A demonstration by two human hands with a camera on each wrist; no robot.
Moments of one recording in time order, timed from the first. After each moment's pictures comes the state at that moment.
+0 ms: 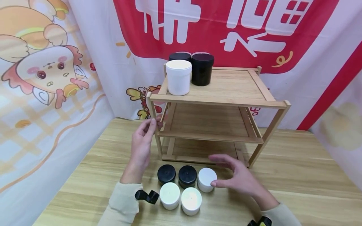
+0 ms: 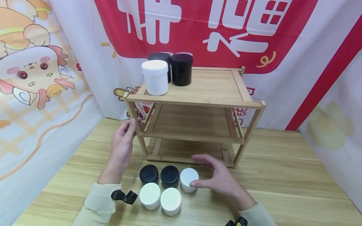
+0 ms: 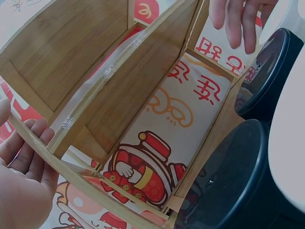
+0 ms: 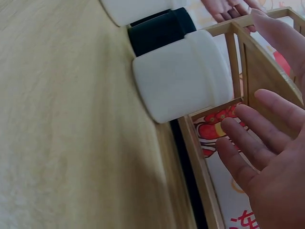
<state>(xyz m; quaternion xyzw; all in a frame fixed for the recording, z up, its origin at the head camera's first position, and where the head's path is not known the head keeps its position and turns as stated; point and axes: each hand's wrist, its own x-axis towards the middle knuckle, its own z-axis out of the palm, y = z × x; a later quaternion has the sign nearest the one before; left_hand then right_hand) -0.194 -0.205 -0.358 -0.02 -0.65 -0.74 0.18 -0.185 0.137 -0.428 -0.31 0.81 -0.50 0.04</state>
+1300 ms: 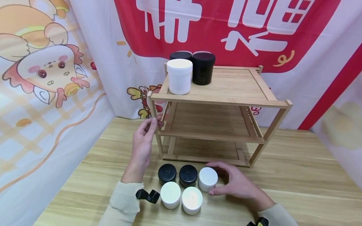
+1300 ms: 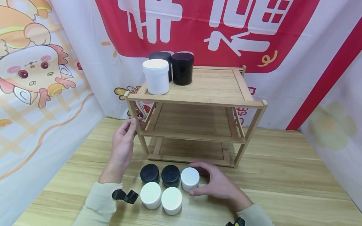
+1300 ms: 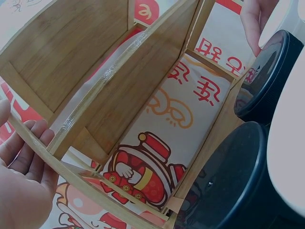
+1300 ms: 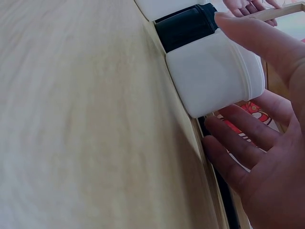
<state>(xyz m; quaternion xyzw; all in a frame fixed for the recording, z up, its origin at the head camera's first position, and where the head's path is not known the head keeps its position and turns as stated) -0.194 -0.203 -0.357 -0.02 -0.64 -0.75 0.19 -0.187 0.132 -0.452 -0.31 0.82 -0.46 0.10</state>
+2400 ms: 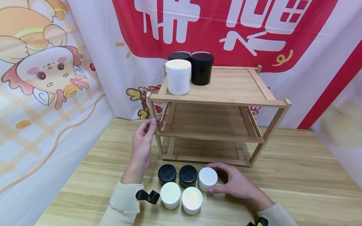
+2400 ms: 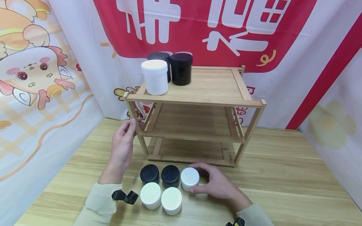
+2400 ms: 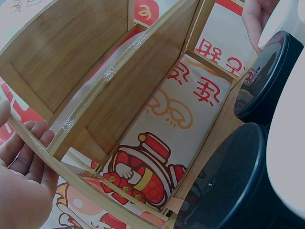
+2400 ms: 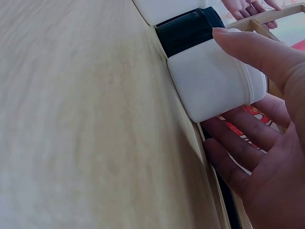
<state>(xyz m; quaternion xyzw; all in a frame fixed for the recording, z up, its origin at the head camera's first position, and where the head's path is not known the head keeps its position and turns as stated) -0.193 -0.202 -0.356 -0.01 -0.64 -0.75 0.18 -0.186 0.129 -0.453 -0.29 0.84 -0.45 0.10</state>
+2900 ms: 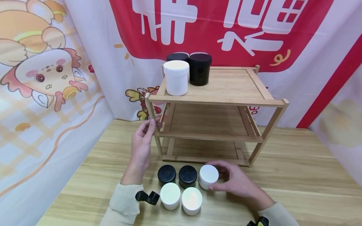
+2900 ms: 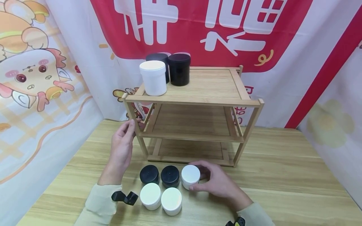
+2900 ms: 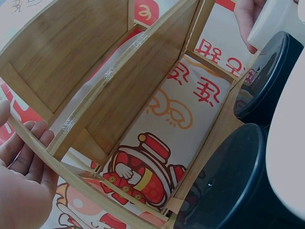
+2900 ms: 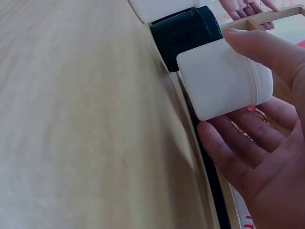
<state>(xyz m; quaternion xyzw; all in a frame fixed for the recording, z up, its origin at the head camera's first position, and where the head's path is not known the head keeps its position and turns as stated) -0.194 -0.203 -0.358 -0.01 -0.64 -0.74 0.18 -0.185 0.130 -0.447 -0.28 0.80 -0.51 0.11</state>
